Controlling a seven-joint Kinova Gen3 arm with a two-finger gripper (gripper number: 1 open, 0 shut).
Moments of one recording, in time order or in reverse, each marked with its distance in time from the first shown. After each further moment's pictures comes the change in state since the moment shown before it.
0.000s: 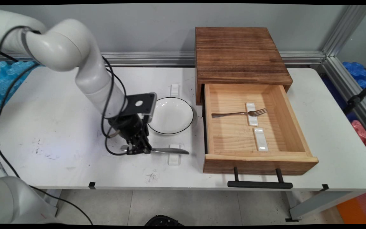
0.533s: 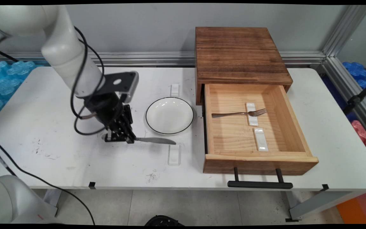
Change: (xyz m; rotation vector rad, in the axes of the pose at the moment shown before) arm -0.014 0.004 -0.079 -0.022 -0.016 0.005
